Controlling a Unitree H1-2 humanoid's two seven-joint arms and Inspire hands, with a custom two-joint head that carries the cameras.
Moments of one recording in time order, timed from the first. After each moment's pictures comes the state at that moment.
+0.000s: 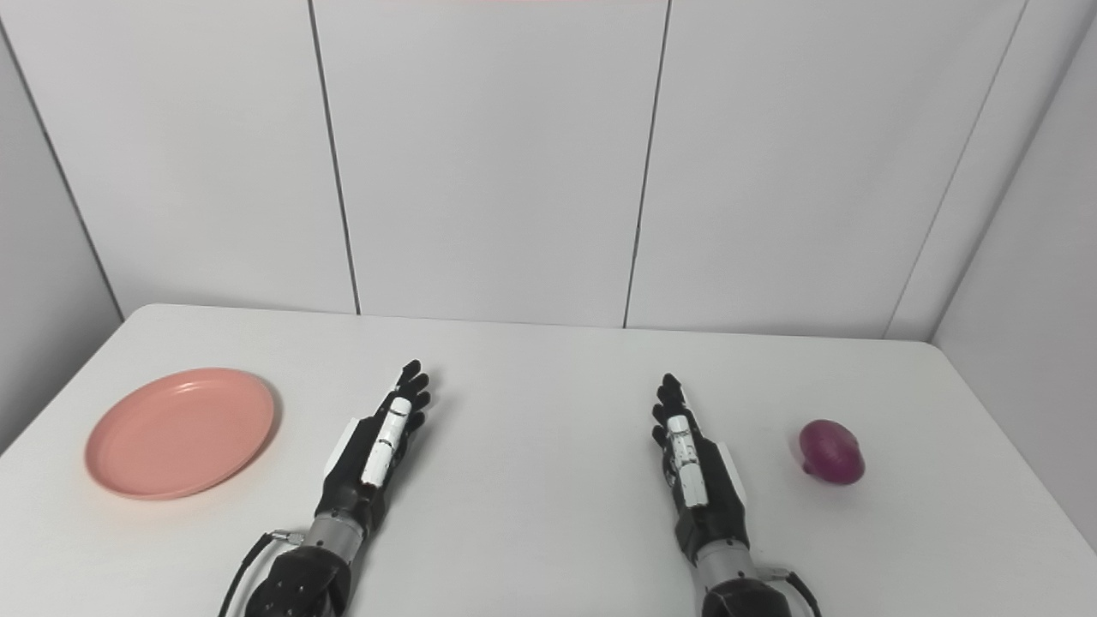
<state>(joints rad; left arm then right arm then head) -0.30 -0.04 -0.05 0.33 0.03 -0.06 -0.05 -0.23 -0.04 -0.04 0.20 0.13 0.00 0.08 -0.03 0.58</state>
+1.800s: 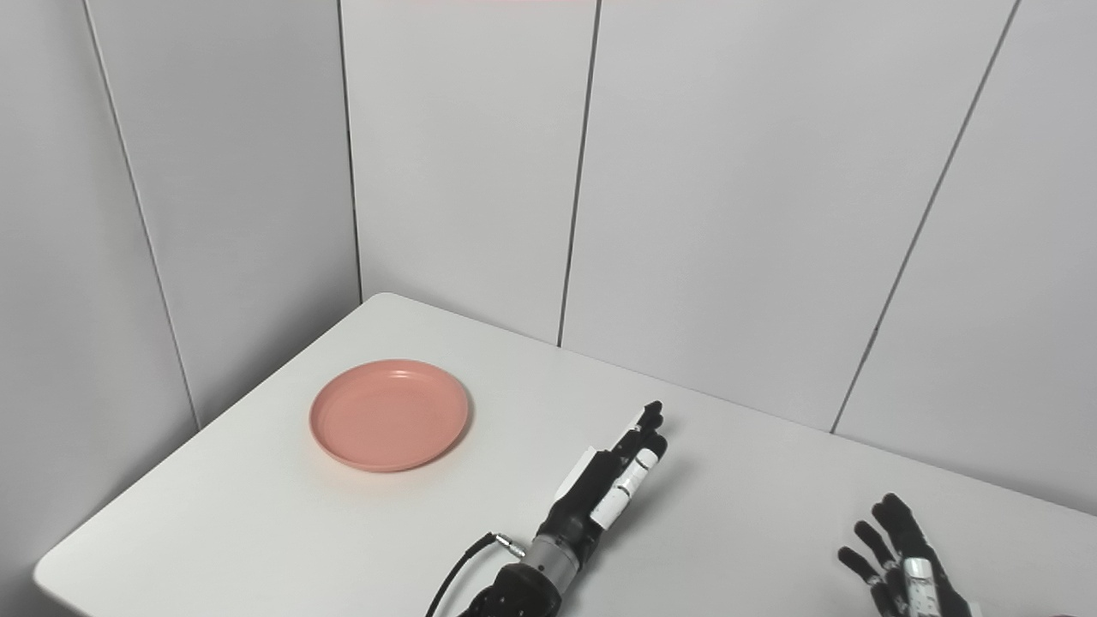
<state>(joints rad) -0.38 -0.13 -0.11 0.50 0.16 -0.22 0.06 -0.25 -0.11 -0.11 0.25 0.23 -0.05 0.17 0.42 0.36</state>
